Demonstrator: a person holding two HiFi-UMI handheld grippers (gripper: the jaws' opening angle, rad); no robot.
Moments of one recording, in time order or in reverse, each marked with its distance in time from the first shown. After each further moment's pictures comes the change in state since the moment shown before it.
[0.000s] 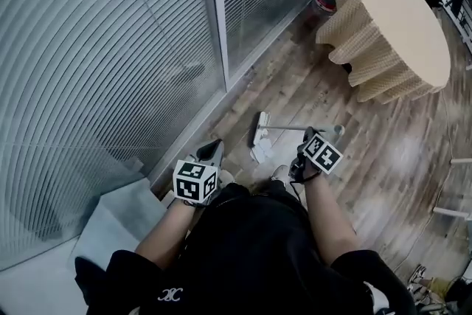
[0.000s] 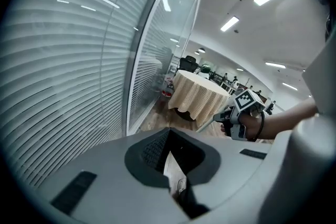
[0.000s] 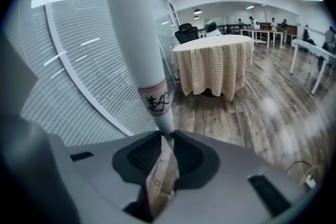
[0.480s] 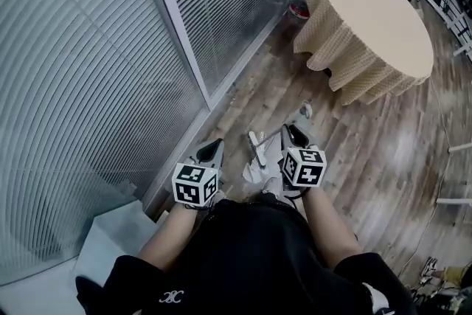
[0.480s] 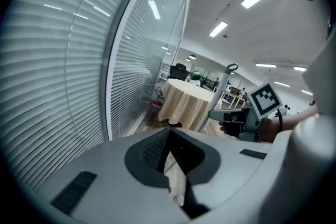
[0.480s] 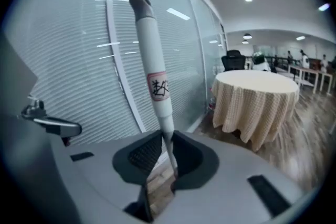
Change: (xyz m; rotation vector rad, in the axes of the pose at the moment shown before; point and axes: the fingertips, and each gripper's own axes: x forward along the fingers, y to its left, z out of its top) left arm 0.052 -0.084 0.071 0.066 -0.081 -0.058; right arm -0.062 0.061 0.082 -0.442 -0.139 0.292
